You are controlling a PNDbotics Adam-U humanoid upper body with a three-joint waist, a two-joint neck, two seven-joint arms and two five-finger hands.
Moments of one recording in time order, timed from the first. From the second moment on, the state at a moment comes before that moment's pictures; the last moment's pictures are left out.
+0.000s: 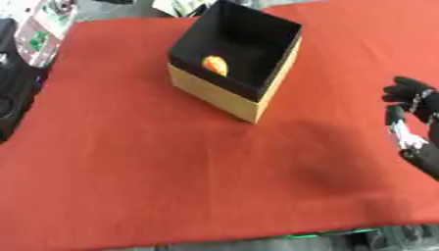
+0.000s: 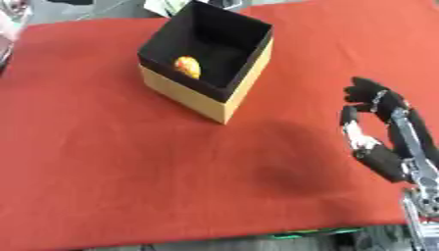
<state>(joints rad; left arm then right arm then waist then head) -0.97 0.56 -0.31 -1.33 -0.87 -0.03 -0.08 -0.20 -0.27 0.05 -1.76 0.31 -0.26 0.10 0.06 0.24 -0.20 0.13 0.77</state>
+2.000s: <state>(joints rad) -0.28 0.50 -0.05 -1.96 -0.20 -0.01 0.18 -0.19 -0.25 0.04 -1.76 0.29 -0.24 0.07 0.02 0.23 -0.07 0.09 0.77</state>
